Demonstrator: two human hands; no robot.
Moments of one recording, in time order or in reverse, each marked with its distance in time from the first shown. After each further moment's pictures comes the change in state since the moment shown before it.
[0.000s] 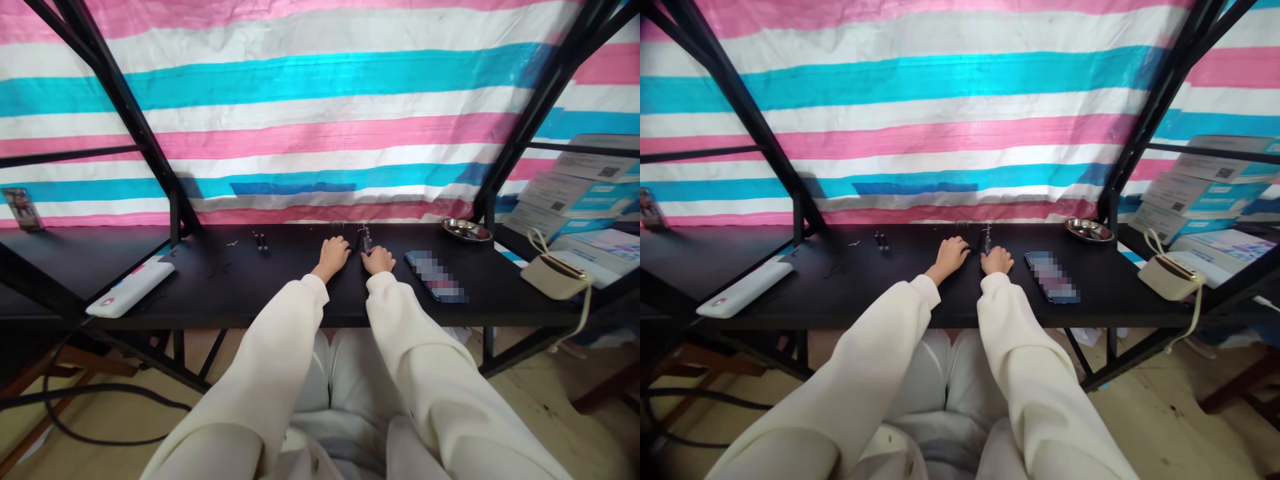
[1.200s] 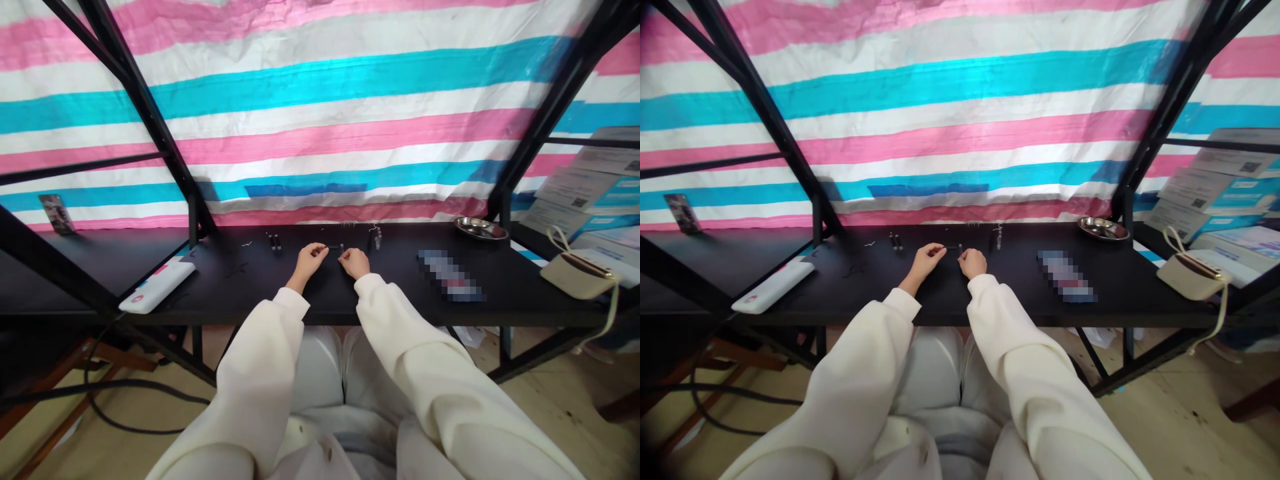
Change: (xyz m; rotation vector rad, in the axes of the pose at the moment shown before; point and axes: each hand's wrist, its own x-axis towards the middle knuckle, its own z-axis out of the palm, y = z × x) left_hand -0.056 -0.081 -0.011 -0.805 0.312 -0.330; right_hand -0.037 -0.066 0.023 0.129 -0.244 -0.284
